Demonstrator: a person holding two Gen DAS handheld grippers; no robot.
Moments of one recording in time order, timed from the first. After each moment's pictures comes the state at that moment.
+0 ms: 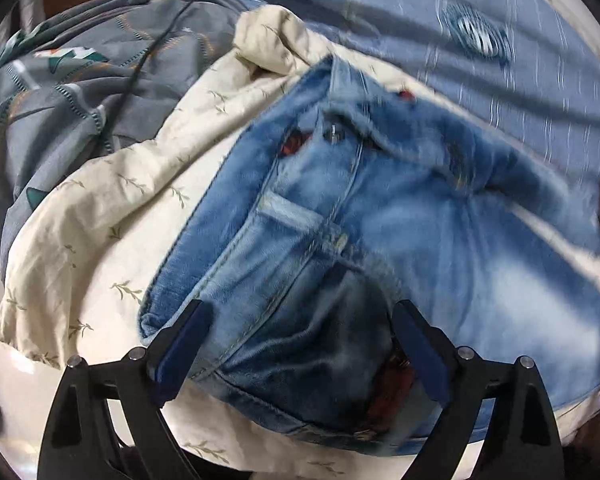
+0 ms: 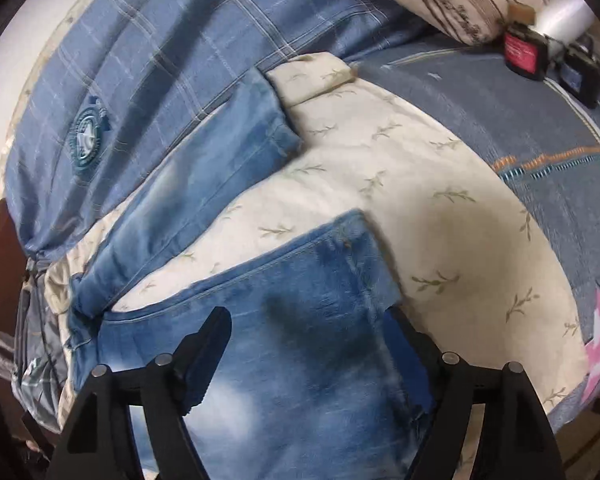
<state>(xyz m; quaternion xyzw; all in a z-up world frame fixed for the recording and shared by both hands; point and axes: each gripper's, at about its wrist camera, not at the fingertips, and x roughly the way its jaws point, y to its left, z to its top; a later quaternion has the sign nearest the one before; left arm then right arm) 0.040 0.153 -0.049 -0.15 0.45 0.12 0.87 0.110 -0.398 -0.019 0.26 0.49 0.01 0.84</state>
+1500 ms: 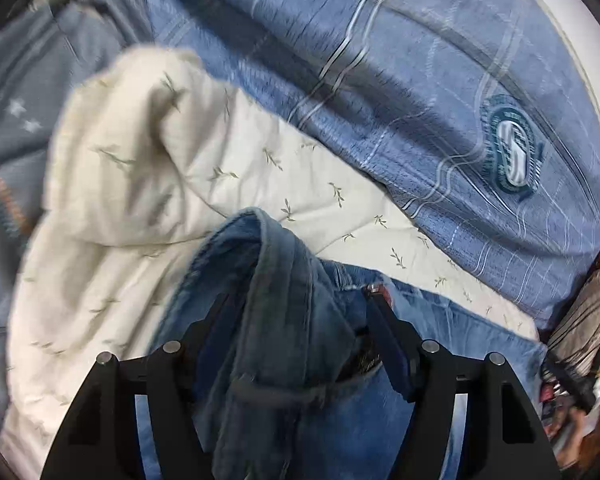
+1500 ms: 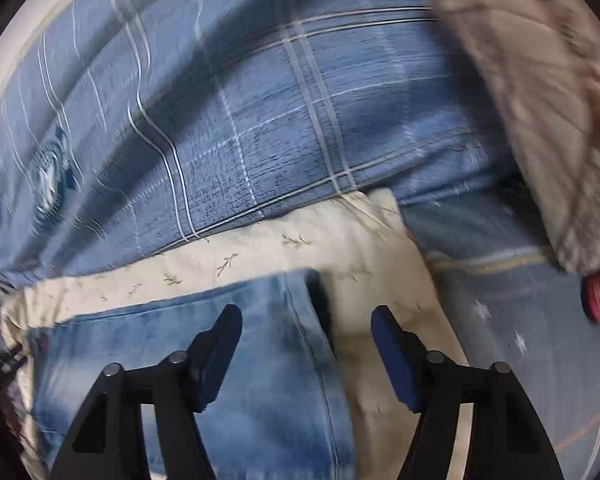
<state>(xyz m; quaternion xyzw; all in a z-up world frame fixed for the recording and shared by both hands) 0.287 0.217 -0.026 -0.27 0.46 0.01 0.84 0.325 -0.394 0.014 0.12 0.47 0.01 0.87</state>
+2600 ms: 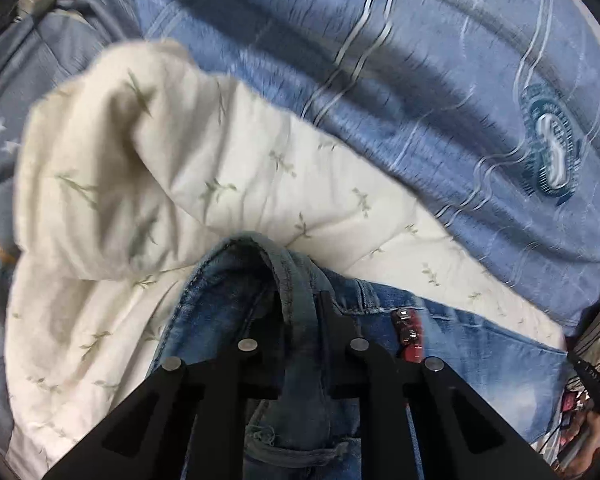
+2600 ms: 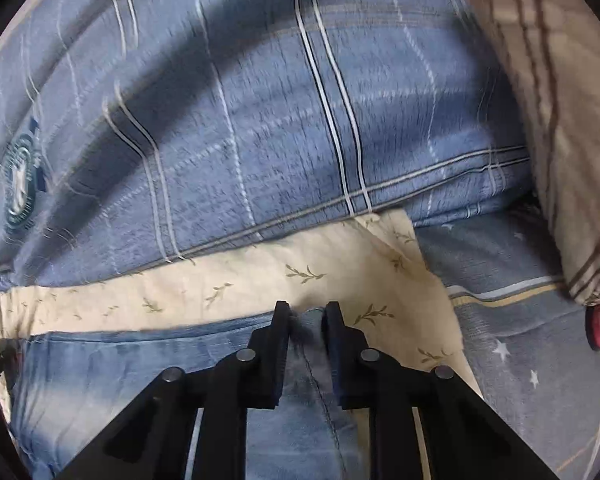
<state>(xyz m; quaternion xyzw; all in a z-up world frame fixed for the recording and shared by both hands) 0.315 0.198 -0.033 -0.24 0.47 0.06 0.85 0.350 -0.381 0.008 0.10 0.46 -0.02 0.88</state>
